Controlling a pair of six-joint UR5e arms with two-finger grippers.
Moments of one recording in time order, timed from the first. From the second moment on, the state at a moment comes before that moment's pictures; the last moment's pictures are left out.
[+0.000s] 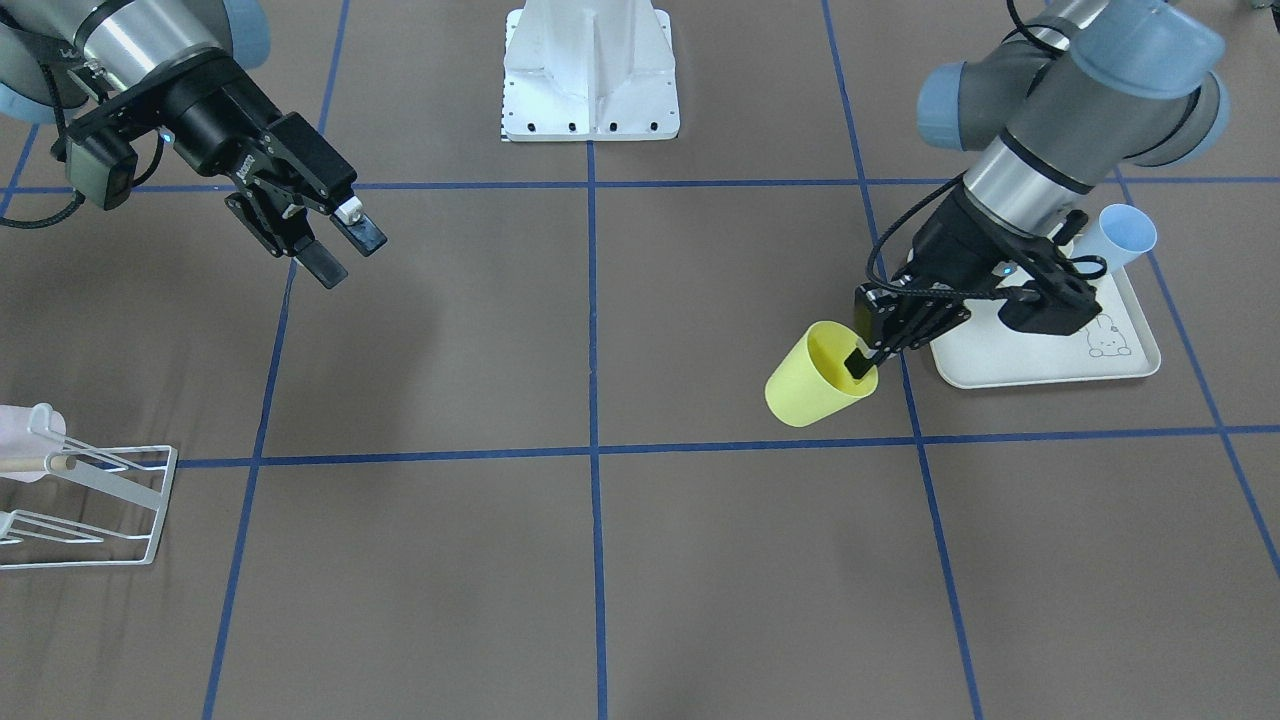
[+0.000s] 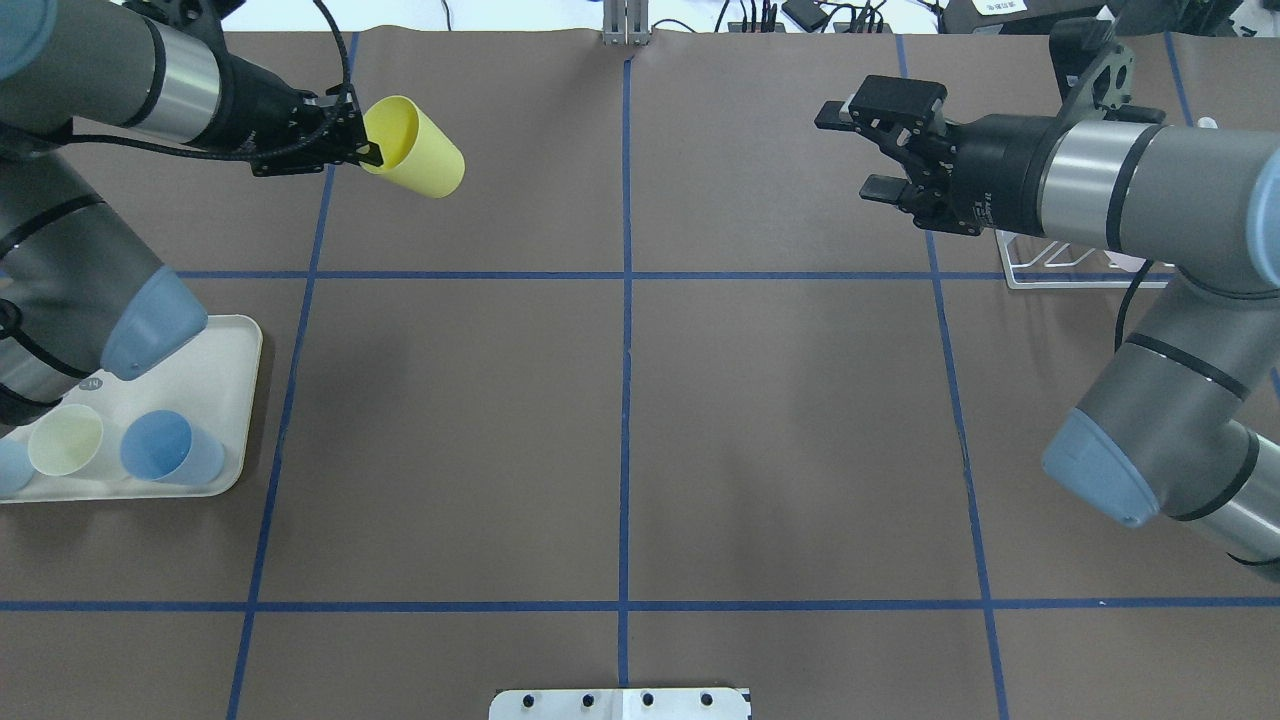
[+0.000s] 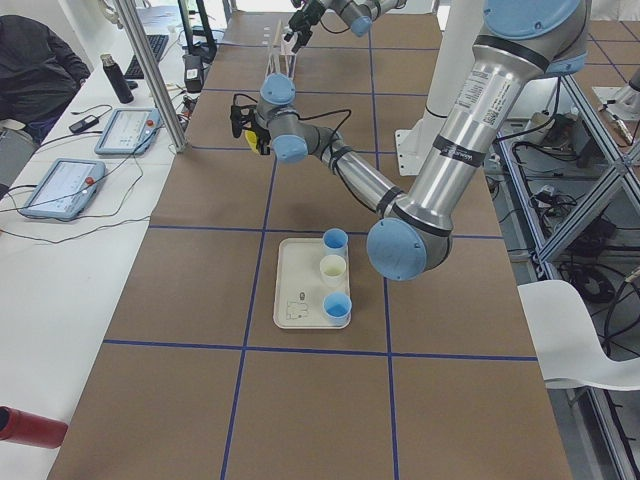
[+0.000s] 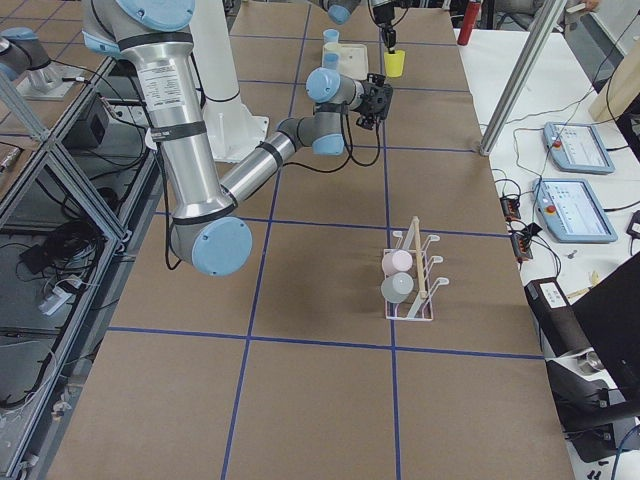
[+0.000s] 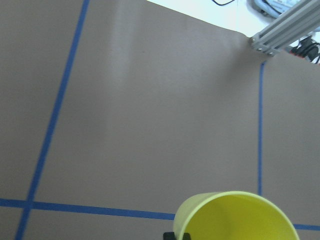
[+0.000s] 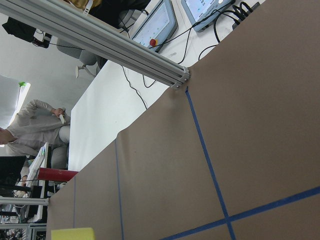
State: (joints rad) left arm -0.92 -2.03 -1.71 -2.25 -2.06 -1.52; right arm 0.79 -1.30 1.95 -0.62 1.74 1.80
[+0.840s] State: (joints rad) left arm -0.81 -2.03 -1.50 -3.06 -1.71 -2.23; right arm 0.62 -1.15 1.90 -0.51 1.46 1.98
